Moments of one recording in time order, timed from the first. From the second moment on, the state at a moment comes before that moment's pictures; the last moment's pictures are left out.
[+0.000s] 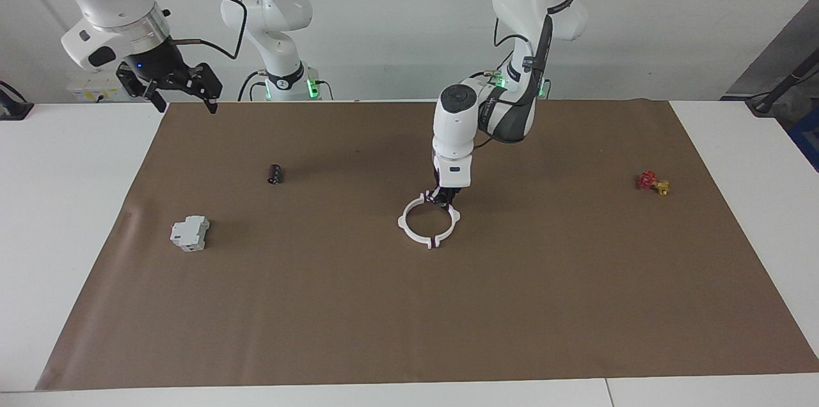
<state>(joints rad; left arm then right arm) -0.67 0.33 0.03 -2.00 0.08 2.41 -1.39 0.05 -0.02 -0.08 -1.56 -0.02 1.46 0.01</state>
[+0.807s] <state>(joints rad) -0.69 0.33 0.03 -2.00 0.13 2.40 -1.42 0.05 -0.02 -0.08 -1.56 -0.02 1.46 0.01</state>
